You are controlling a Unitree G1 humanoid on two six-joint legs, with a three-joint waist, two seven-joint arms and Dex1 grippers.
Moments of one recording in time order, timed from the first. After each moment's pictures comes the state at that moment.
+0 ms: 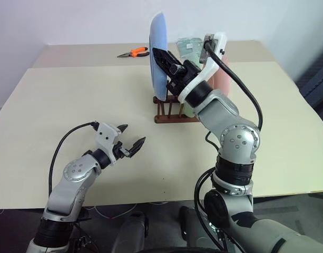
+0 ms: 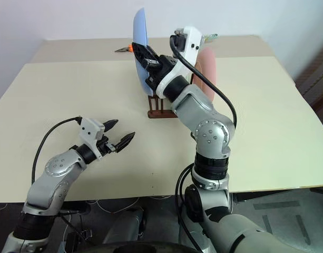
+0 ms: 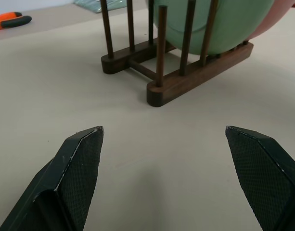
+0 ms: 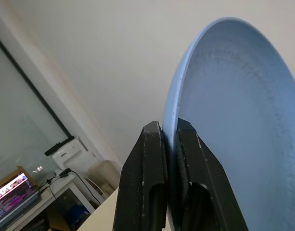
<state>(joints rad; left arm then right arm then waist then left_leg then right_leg) -0.07 0.46 -0.03 -0.34 -0.35 0.34 -0.49 -0.78 0.12 -0.17 -0.29 0.80 0.85 0.03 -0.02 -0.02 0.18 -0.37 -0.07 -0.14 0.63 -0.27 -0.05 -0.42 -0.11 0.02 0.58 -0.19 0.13</state>
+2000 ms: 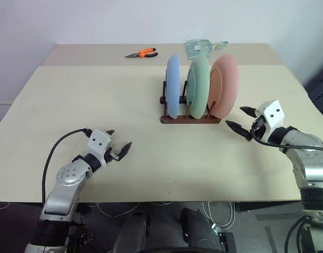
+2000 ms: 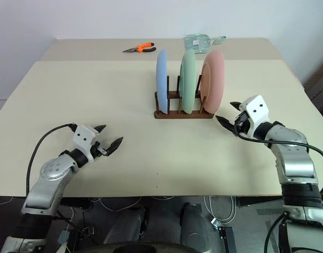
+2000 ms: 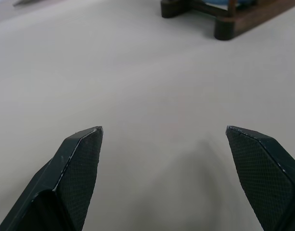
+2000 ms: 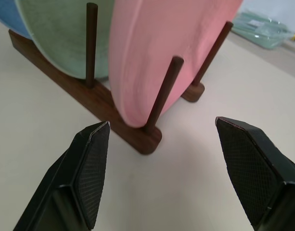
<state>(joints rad) -0.07 0.47 0.03 -0.12 -0.19 0.18 -0.51 -0.33 -0.71 -0.15 0.13 0.24 0.16 0.77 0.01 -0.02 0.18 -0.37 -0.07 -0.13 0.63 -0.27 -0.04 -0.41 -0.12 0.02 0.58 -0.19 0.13</state>
